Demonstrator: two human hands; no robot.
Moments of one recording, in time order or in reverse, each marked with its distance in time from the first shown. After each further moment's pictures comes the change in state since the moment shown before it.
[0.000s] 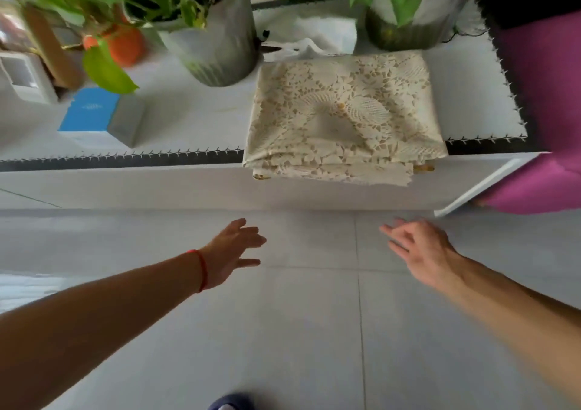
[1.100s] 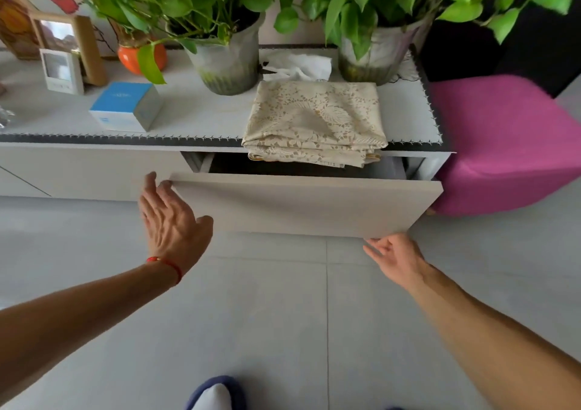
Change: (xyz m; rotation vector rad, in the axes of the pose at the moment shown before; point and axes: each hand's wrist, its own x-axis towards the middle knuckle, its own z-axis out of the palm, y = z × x) left_hand -0.071 -0.014 -0.013 0.718 0.884 0.801; right_hand -0.011 0.018 -0.046 0.097 -0.069 -0.093
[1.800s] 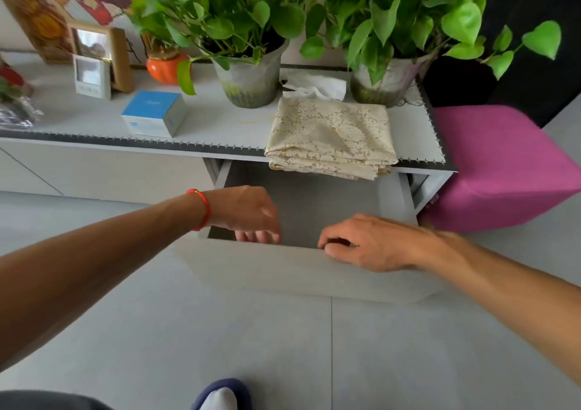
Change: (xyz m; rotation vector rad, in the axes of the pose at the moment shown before) left_hand 0.039 0.089 -0.057 -0.015 -1.174 0.318; right_hand -0.155 -0.059 0.101 -1.980 -0.777 -0.875
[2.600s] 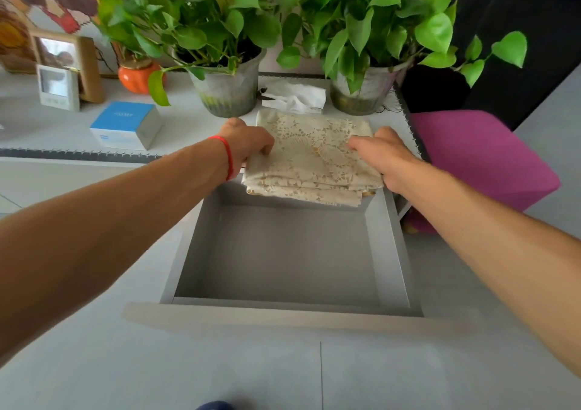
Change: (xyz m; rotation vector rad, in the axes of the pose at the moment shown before) left_hand 0.080 0.028 -0.075 -0.779 0.745 -0.230; right_hand 0.048 0.064 -0.081 0.808 0.760 0.738
